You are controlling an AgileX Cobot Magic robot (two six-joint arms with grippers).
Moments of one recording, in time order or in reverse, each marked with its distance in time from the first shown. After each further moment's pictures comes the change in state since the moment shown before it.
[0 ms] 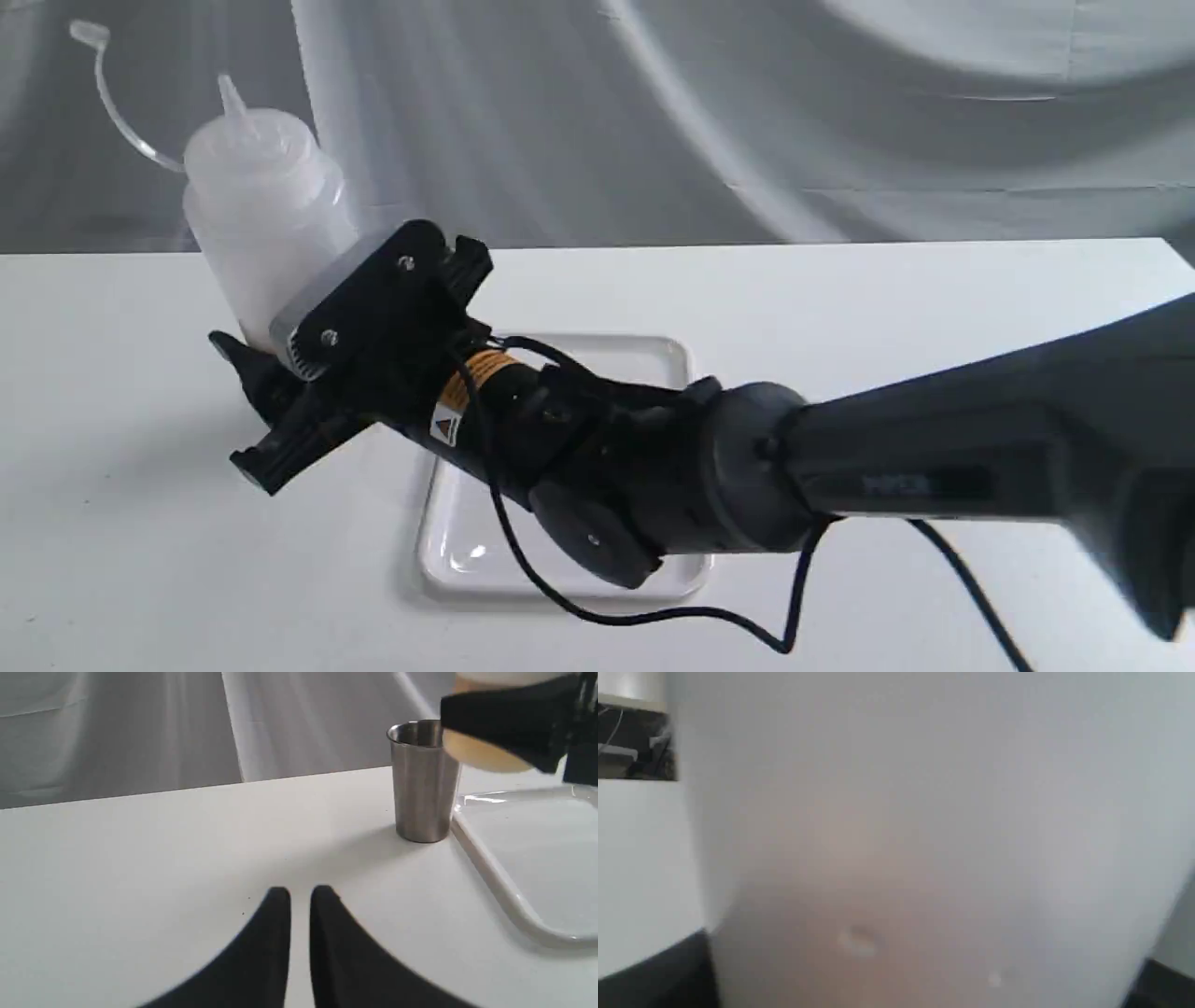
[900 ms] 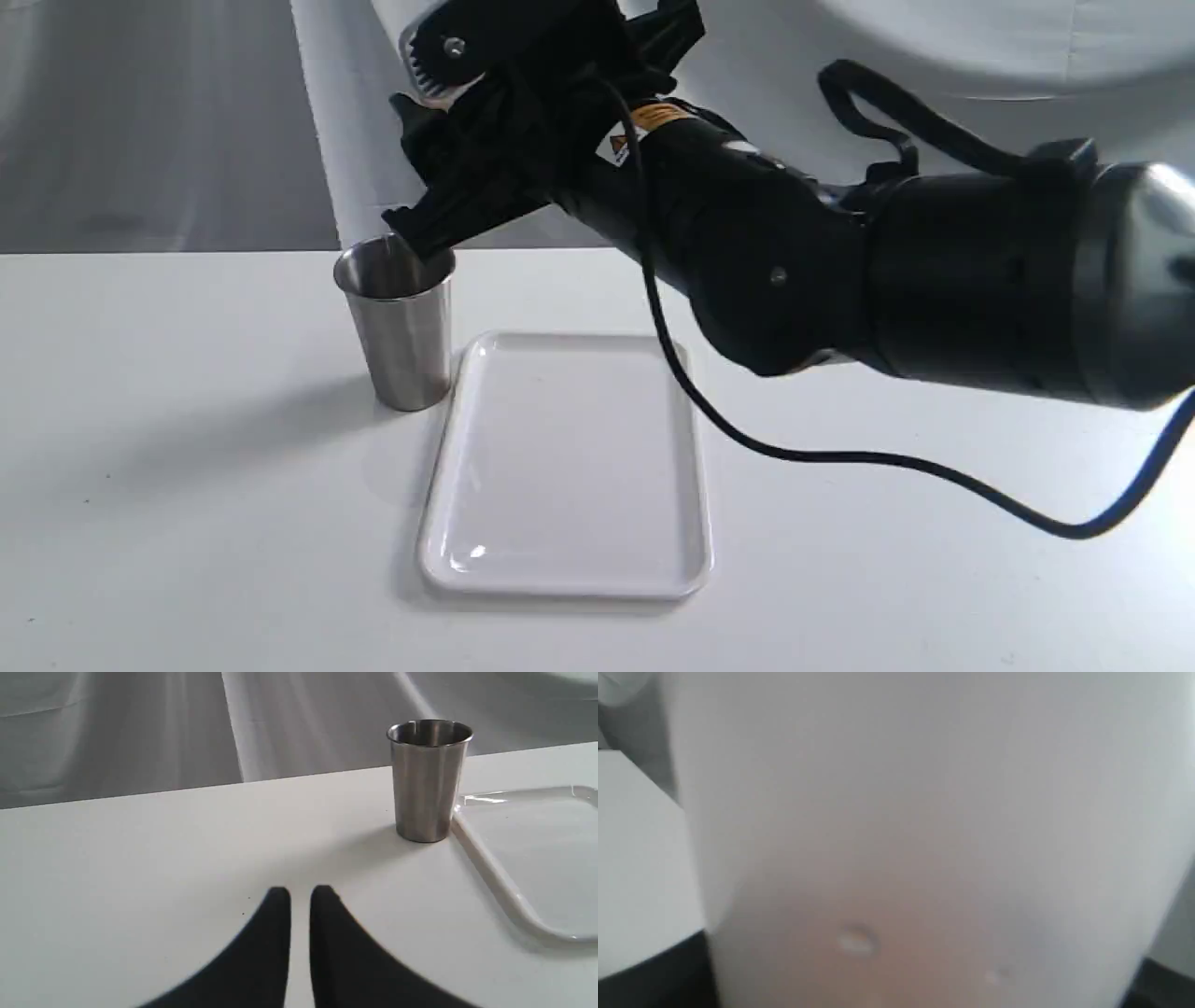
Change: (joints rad) left arm 0.000 0.000 0.000 0.000 0.000 0.000; right arm -0.063 -0.380 0.068 0.560 0.340 -0.652
